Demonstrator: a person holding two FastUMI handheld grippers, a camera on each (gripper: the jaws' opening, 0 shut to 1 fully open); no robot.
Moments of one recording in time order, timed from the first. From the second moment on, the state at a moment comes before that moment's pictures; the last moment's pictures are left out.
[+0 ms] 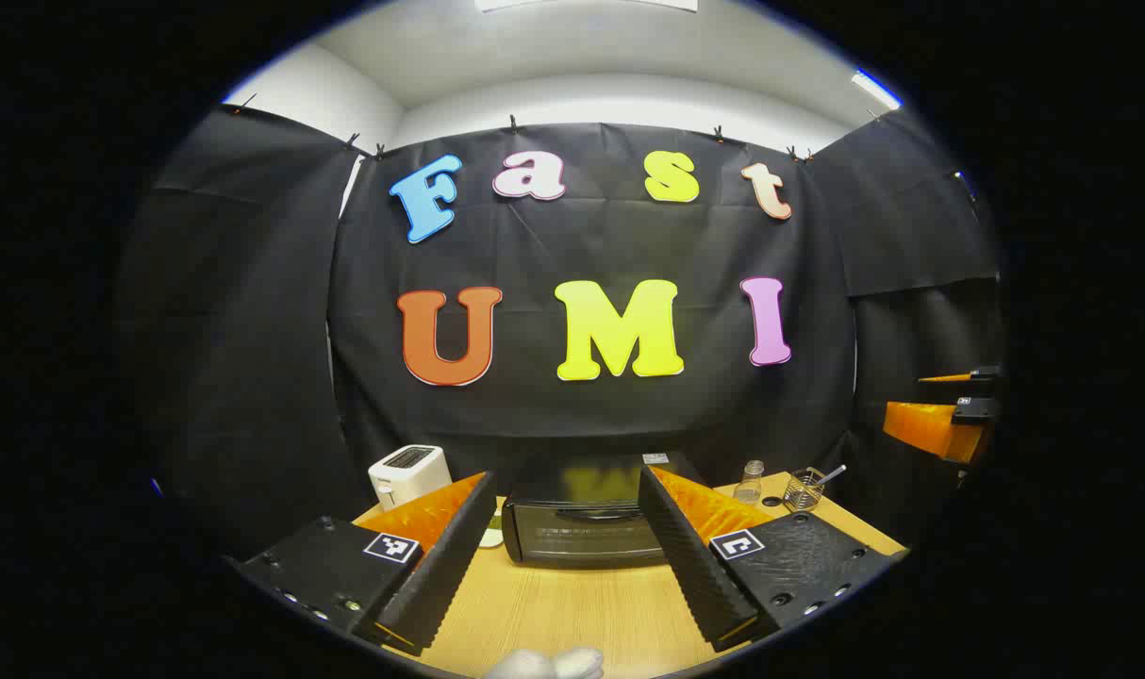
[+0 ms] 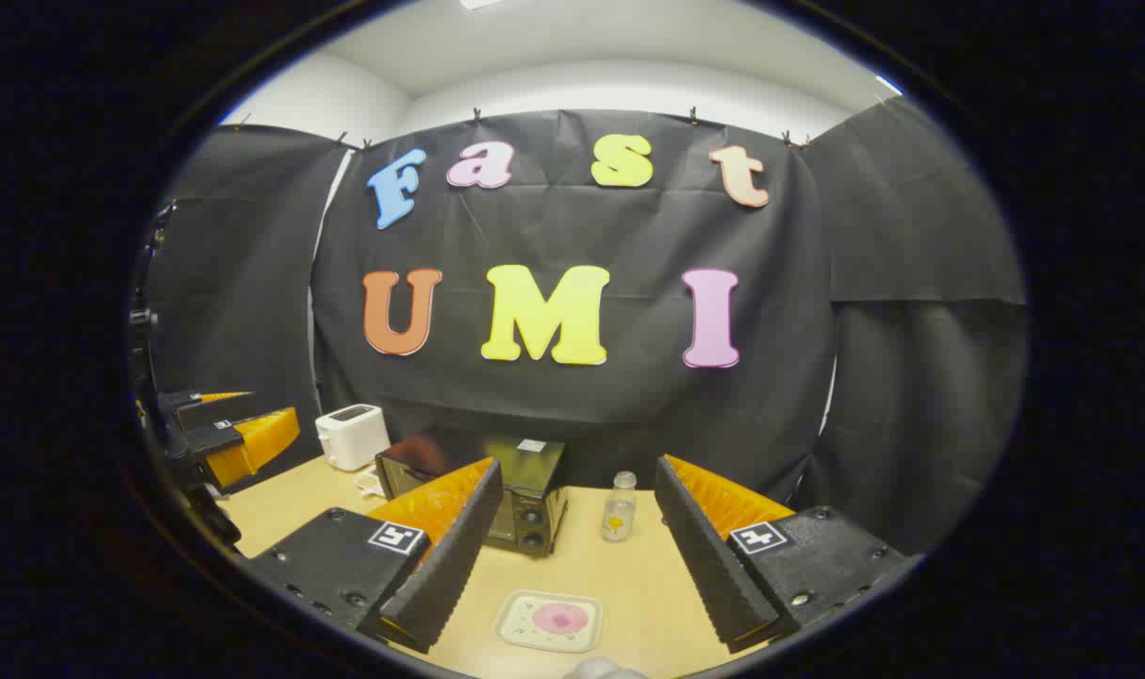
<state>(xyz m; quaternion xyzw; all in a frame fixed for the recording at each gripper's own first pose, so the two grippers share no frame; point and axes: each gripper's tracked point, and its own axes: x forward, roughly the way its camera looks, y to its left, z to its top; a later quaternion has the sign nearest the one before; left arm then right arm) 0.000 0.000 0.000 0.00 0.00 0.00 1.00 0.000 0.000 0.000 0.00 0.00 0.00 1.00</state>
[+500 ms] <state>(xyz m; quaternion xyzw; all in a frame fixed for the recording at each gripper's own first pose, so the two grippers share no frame) 0.029 -0.020 -0.011 0.01 0.01 -0.02 1.00 -0.001 -0.022 -0.005 0.01 0.01 -0.02 1.00</state>
